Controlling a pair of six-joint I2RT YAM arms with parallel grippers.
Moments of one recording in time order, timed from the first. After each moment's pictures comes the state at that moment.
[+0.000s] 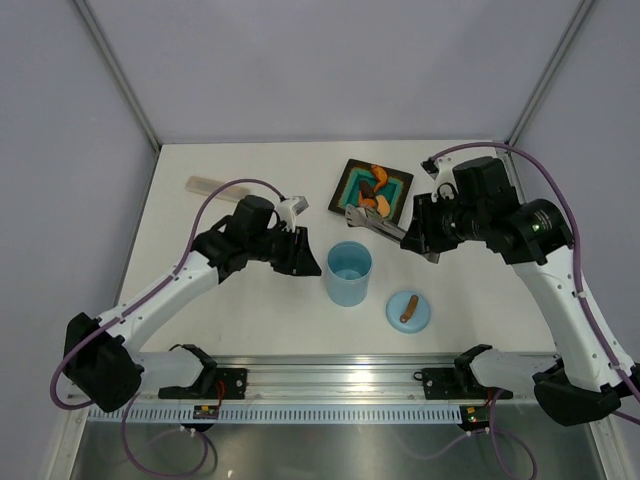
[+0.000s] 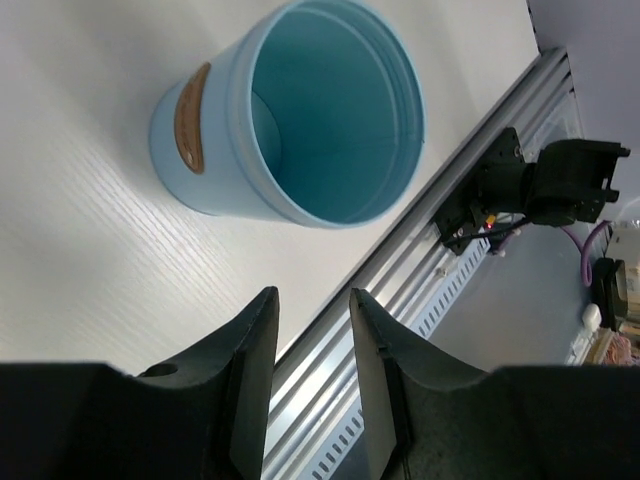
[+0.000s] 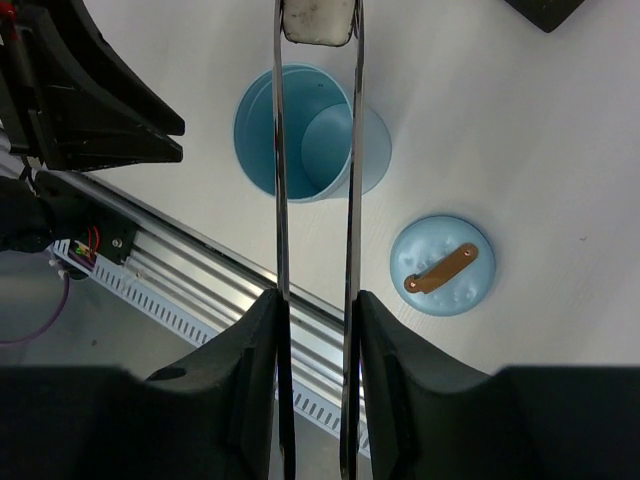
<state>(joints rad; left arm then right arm) -0.61 1.23 1.00 -0.50 0.50 -0.44 0.49 1.18 1.62 -1.23 -0.20 0.26</state>
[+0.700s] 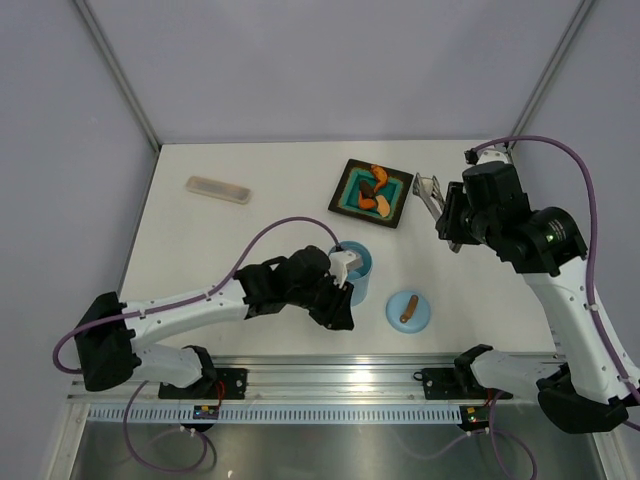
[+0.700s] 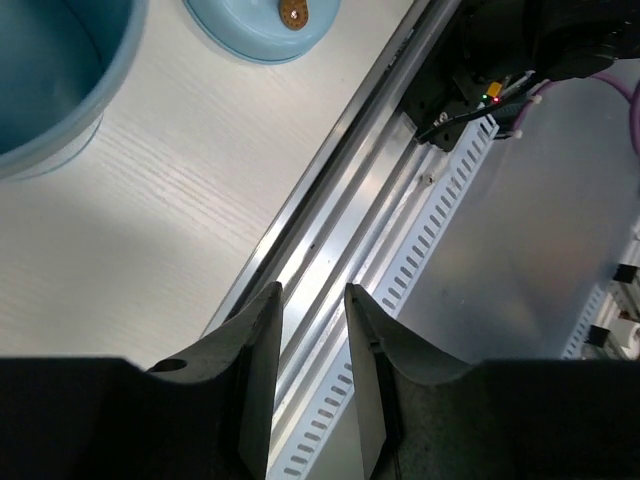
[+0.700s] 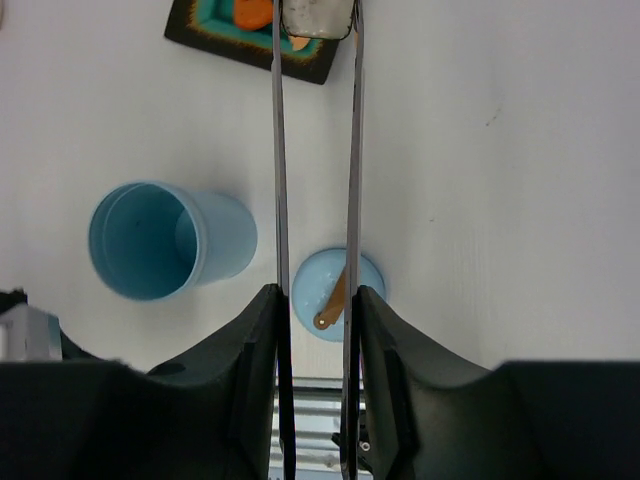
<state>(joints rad) -1.05 1.27 0.90 -0.38 0.35 -0.49 0.49 1.12 1.63 -1.26 0.26 0.44</state>
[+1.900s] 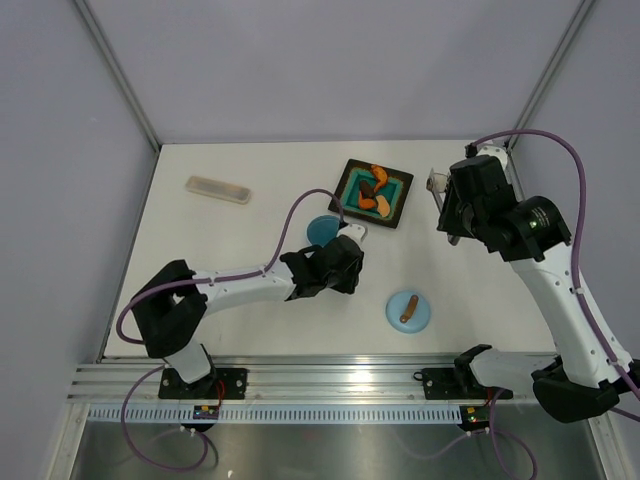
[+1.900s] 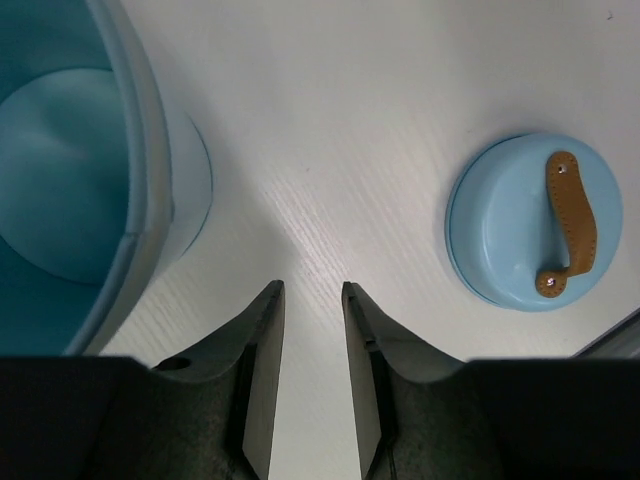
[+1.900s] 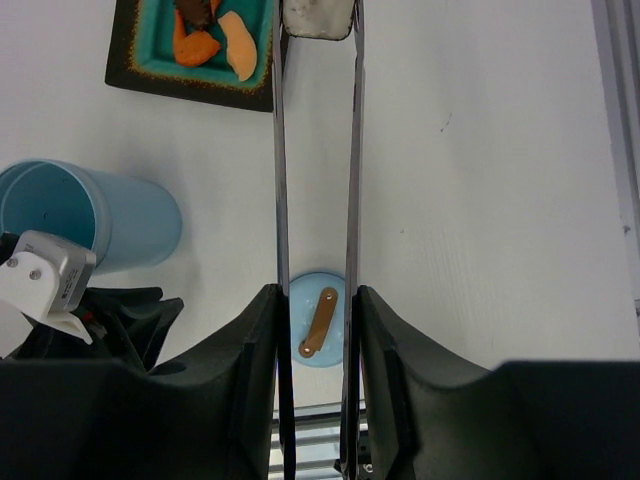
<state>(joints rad) -1.04 1.64 1.06 -0.21 -0.20 -0.53 0.49 1.18 1.63 -1.25 0.43 0.52</state>
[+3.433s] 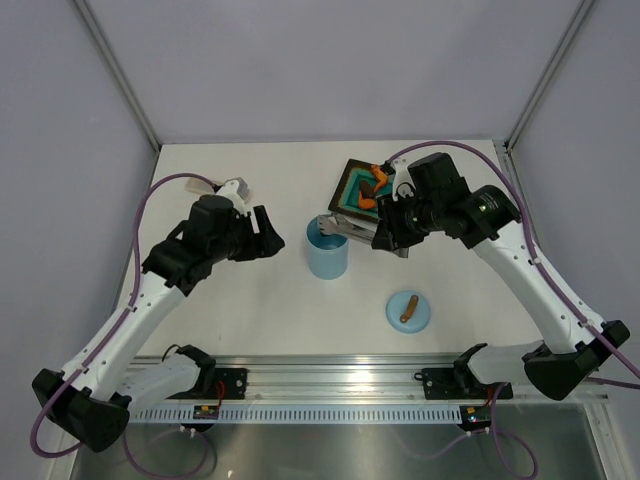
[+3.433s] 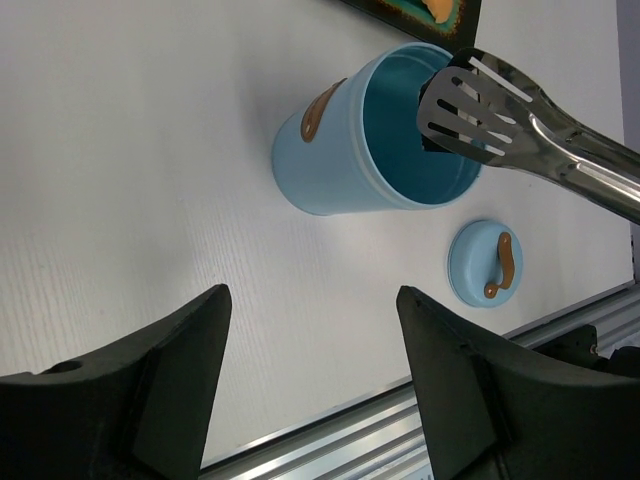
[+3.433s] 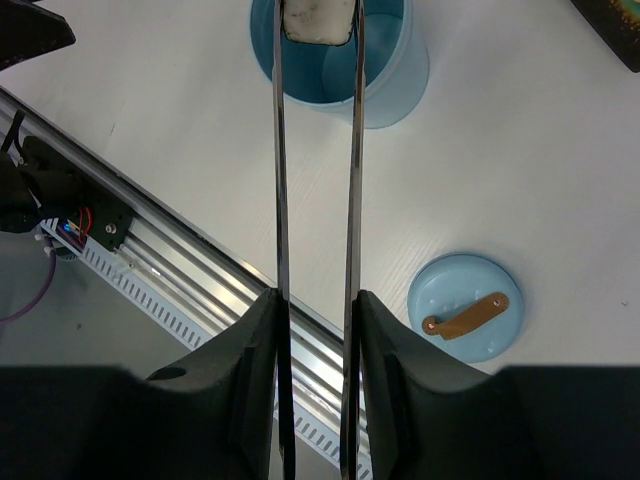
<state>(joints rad) -0.49 1.00 1.04 -0.68 0.06 -0.56 0.59 1.31 1.56 -1.09 -0.23 0.24</state>
